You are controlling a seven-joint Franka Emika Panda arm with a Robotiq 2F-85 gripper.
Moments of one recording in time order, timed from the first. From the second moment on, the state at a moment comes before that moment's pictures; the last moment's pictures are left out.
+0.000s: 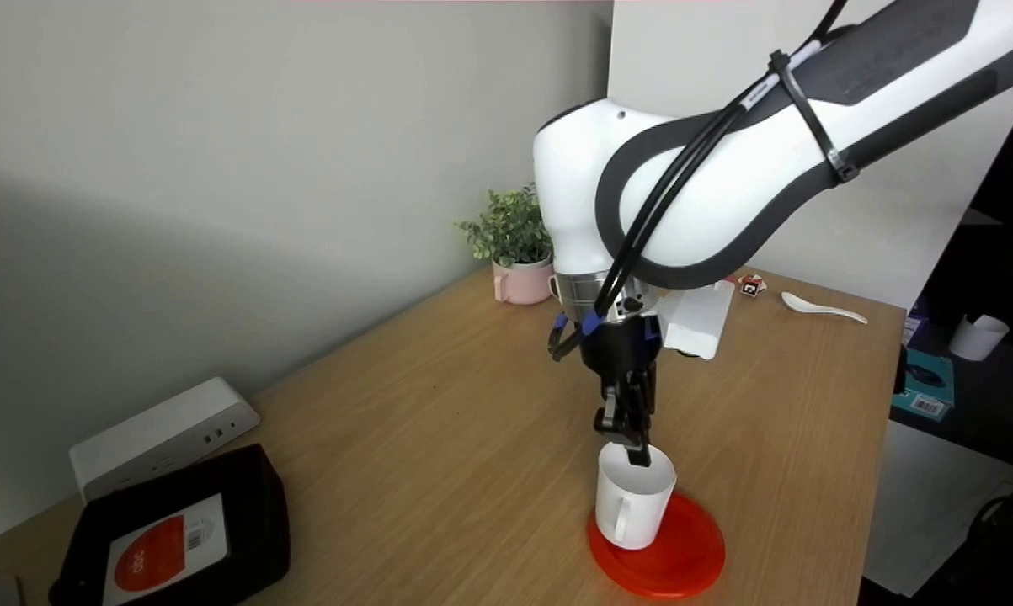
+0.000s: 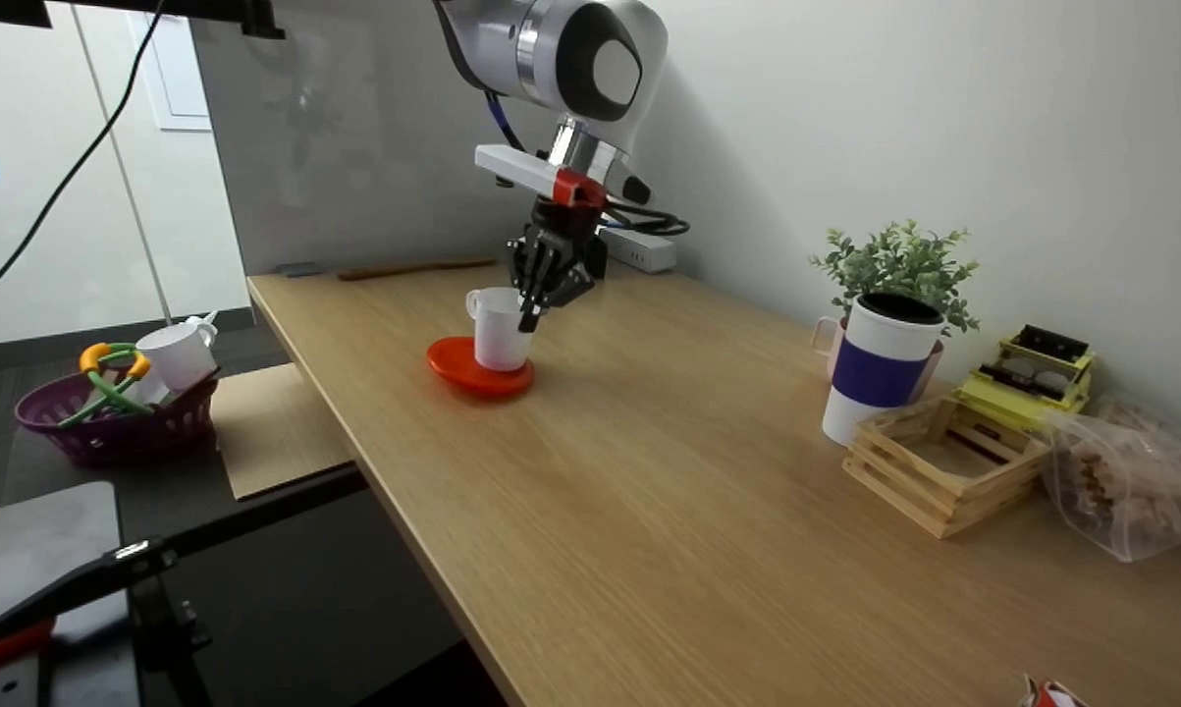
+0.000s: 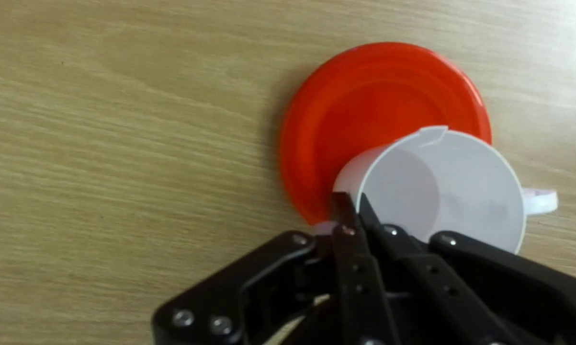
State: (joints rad) arm 0.18 0.69 0.11 -1.59 0.07 1.98 0.04
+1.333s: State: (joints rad) arm 0.21 0.45 0.12 -1.98 0.06 2.27 0.13
